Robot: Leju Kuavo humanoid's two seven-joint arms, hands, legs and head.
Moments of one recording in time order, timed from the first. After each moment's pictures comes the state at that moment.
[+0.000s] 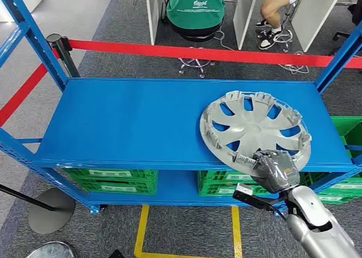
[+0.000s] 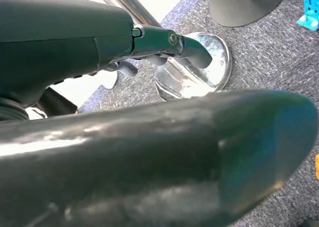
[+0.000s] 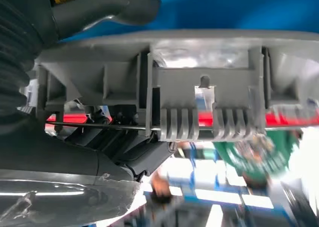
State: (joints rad) left arm -0.03 -0.19 0.66 -0.19 -1.39 0.35 -0.03; right arm -0.05 -0.40 0.31 -1.45 1.06 -0.44 -0.17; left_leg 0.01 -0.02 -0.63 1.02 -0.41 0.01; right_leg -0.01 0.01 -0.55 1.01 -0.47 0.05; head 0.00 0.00
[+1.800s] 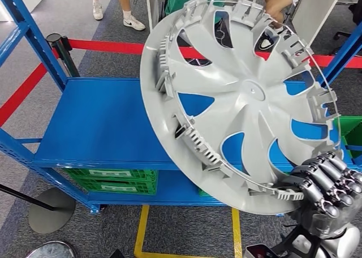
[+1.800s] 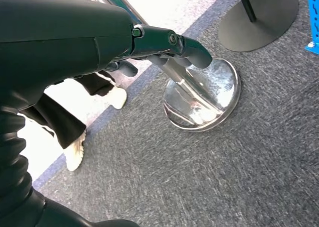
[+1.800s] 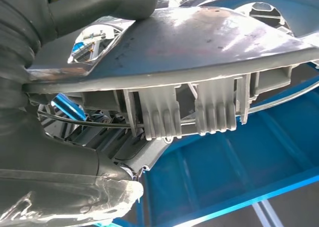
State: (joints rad) left arm -0.03 -0.21 0.65 -0.19 -1.48 0.46 0.04; right arm 0.14 -0.03 0.07 -2.17 0.98 -0.68 -0.69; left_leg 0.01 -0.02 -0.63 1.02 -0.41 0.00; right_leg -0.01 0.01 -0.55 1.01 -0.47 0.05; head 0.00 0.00
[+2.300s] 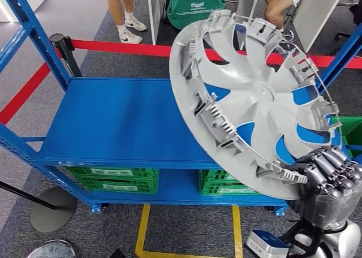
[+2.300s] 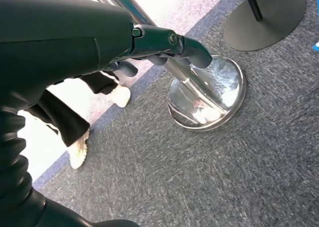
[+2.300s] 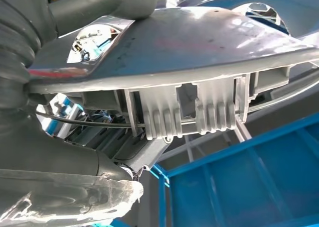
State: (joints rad) left arm -0.03 -0.21 0.65 -0.19 -1.47 0.46 0.05; right arm 0.15 -0.09 0.08 -2.13 1.02 -0.68 -0.52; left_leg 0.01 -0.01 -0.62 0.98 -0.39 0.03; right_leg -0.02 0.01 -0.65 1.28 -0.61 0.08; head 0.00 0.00
